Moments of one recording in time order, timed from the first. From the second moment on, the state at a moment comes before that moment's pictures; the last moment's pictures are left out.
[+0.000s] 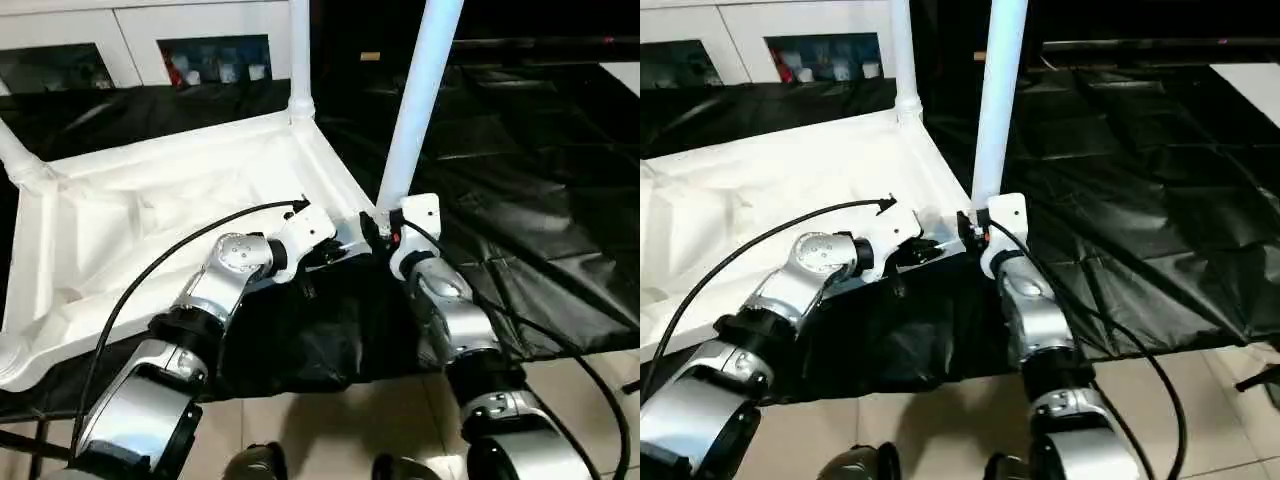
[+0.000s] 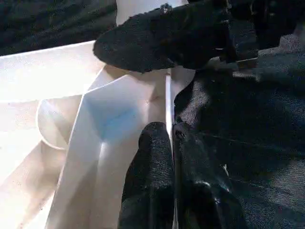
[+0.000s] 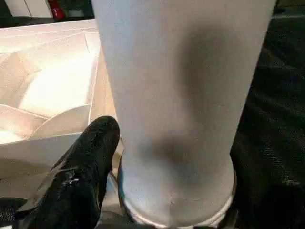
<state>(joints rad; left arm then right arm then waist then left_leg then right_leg) -0.76 0.17 -0.24 0.84 0.16 -0.09 -0.81 -0.58 0.05 -0.07 0.66 0.01 0.02 0.16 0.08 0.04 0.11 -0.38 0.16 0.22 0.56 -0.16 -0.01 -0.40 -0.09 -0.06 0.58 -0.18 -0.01</state>
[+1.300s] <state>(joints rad) -0.76 0.24 -0.06 0.76 -0.05 -0.21 -0.89 -0.16 -0.24 -0.06 0.02 0.11 0.27 0.43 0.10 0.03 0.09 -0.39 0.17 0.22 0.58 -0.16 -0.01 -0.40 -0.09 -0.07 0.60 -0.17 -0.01</state>
